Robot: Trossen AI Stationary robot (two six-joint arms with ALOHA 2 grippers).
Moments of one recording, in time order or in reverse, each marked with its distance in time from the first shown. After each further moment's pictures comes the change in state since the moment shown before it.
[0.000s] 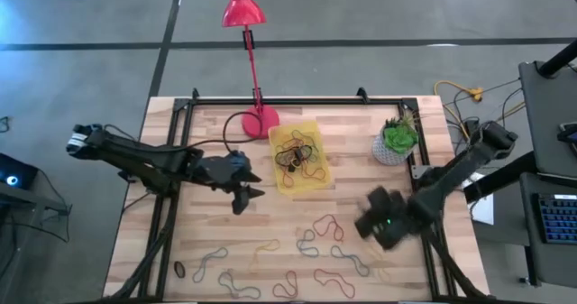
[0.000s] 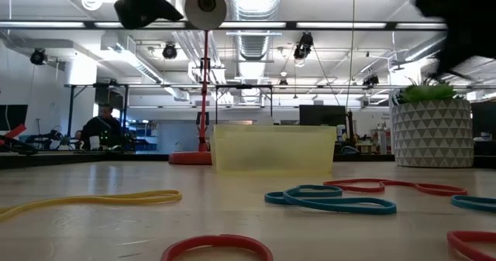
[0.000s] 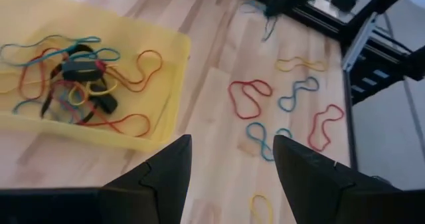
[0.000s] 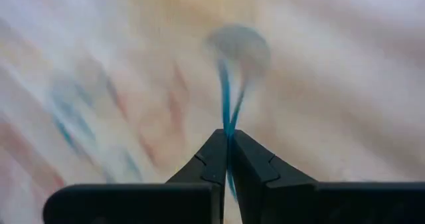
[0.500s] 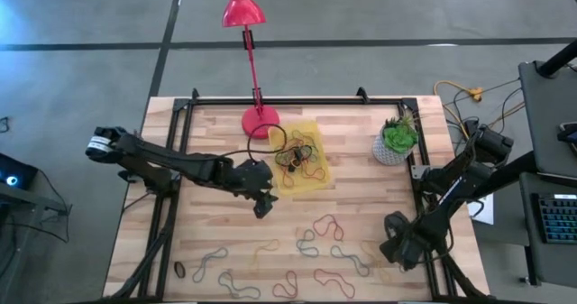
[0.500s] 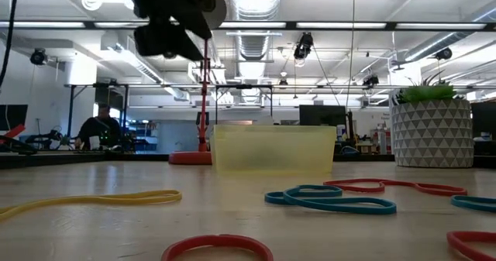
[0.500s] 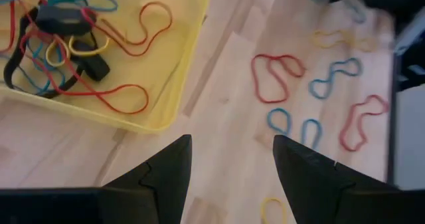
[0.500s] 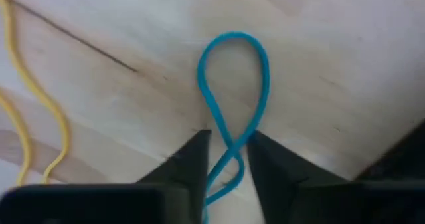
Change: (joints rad) left arm 0.032 0.245 0.056 0.031 0.038 -0.091; right arm 0.290 0.162 -0.238 0.175 -0.626 0.350
